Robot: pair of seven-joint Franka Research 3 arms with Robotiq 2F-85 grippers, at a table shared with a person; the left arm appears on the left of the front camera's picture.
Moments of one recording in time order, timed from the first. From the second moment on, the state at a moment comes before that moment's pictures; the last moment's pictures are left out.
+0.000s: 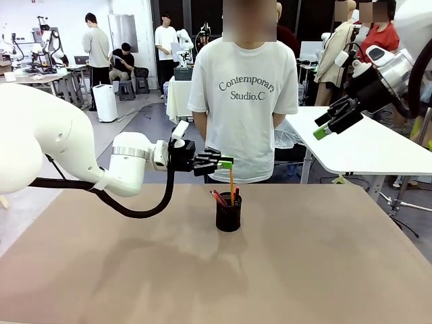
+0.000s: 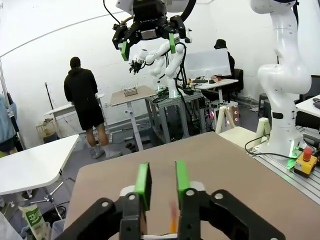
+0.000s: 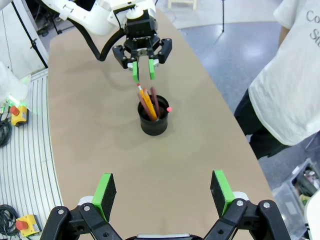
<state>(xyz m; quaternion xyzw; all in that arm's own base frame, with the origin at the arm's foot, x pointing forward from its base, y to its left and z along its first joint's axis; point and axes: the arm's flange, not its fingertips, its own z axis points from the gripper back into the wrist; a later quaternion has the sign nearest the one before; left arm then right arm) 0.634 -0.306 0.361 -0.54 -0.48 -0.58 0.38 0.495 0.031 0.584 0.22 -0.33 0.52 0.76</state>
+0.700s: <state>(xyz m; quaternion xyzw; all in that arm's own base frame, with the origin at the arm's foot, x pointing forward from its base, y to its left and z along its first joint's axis) 0.632 -0.304 0.381 -0.53 -0.49 -0.59 0.37 0.495 0.031 0.584 0.22 -0.33 0.52 0.76</state>
